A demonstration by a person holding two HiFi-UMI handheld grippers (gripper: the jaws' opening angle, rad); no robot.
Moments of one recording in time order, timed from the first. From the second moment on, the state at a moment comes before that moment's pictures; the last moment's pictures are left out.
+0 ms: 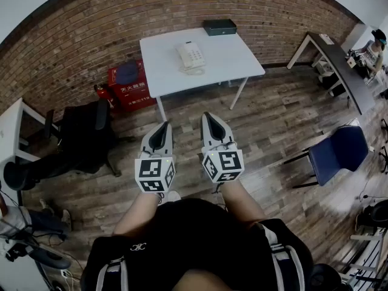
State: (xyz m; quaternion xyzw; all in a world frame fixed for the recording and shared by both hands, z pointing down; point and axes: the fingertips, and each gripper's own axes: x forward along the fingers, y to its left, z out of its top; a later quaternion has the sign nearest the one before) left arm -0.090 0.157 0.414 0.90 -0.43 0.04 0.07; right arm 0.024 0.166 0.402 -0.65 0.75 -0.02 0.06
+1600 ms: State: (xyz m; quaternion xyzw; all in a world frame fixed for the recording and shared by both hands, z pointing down) left arm -0.126 0.040 0.416 0.92 -0.39 0.03 0.04; right arm -0.028 0.047 0.391 -0.66 0.75 0.01 0.08
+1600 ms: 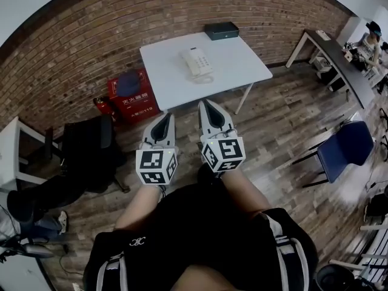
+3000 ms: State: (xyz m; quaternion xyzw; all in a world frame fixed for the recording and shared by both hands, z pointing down) left arm 0.030 -0.259 0.445 0.87 -0.48 0.08 0.10; right arm 0.134 -0.274 0.440 -0.61 0.79 -0.07 0.03
